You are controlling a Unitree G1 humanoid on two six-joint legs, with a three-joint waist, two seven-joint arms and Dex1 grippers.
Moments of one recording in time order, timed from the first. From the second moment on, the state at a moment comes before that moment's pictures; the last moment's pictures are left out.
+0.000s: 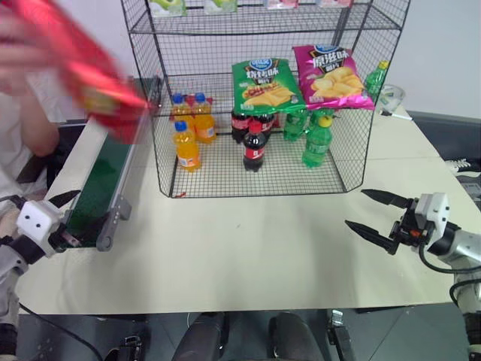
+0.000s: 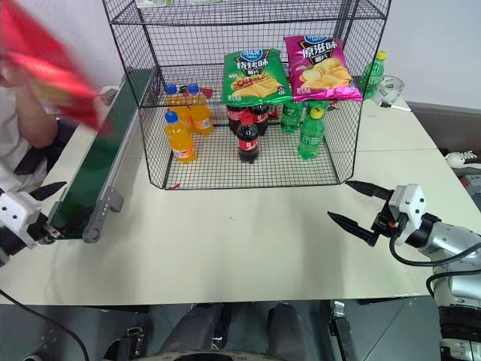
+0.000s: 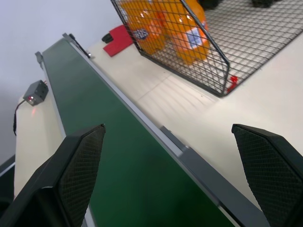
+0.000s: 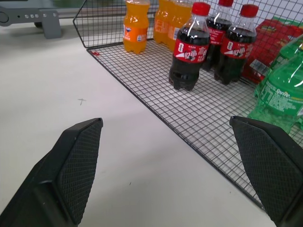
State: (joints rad) left arm 0.00 0.80 0.42 0.43 -0.34 -0.39 -0.93; right arm -0.06 -0.75 -0.32 0.18 0.51 -0.13 1.22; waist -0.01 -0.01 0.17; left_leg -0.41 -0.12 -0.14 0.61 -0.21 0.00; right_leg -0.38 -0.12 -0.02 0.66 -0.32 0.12
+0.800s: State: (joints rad) left arm 0.22 0.90 0.51 0.50 0.31 -0.87 -0.25; right arm -0.12 -0.58 -0.09 -0.02 0.51 -0.03 1.14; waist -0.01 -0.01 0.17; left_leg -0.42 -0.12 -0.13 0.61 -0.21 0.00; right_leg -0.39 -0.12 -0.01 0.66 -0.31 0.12
